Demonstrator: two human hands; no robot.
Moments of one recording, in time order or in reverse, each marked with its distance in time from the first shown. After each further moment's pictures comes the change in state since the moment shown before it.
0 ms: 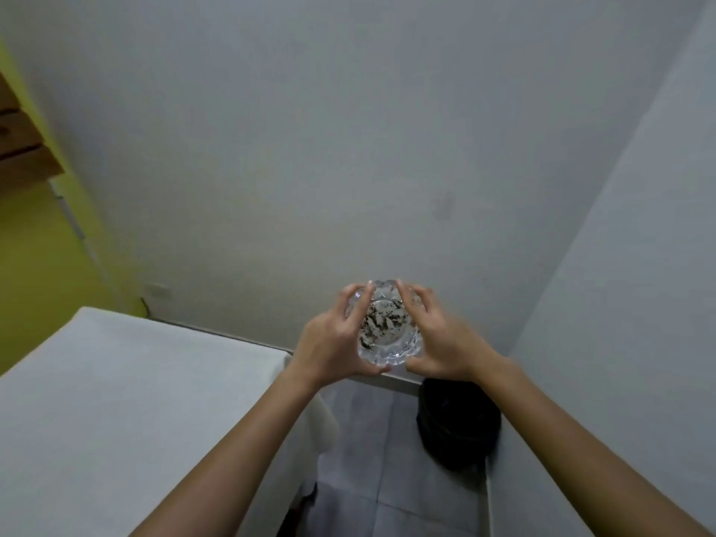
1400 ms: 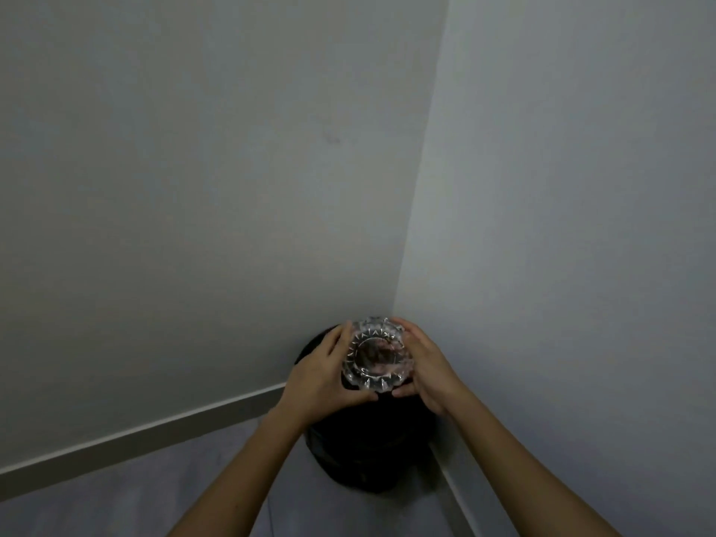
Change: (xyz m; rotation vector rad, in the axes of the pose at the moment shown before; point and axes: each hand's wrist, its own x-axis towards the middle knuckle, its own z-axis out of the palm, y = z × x) left_hand 0.109 -0.023 0.685 -0.395 -0.350 0.326; right_hand -0.141 0.416 0.427 1.174 0.668 1.130
